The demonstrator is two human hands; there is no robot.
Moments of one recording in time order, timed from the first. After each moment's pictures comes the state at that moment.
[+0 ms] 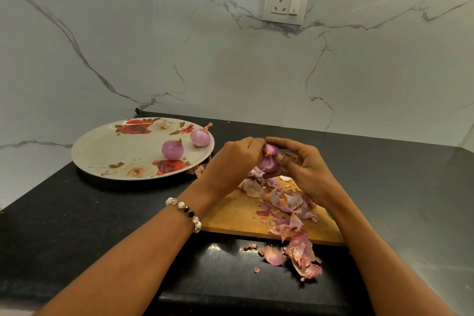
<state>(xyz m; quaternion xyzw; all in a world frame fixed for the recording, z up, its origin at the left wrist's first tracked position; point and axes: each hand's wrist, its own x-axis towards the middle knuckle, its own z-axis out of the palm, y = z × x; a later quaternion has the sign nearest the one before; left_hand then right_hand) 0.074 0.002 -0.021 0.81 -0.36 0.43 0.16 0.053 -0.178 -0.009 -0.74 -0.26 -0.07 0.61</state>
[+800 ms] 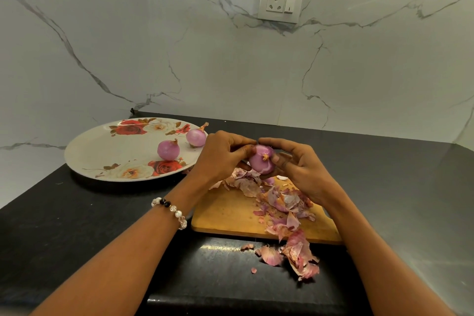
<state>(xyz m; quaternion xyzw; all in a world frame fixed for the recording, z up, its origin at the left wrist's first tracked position) 0.073 0.011 -0.010 0.81 -0.23 0.19 0.51 0.059 -0.182 -0.011 -0.75 -0.28 -0.05 0.59</state>
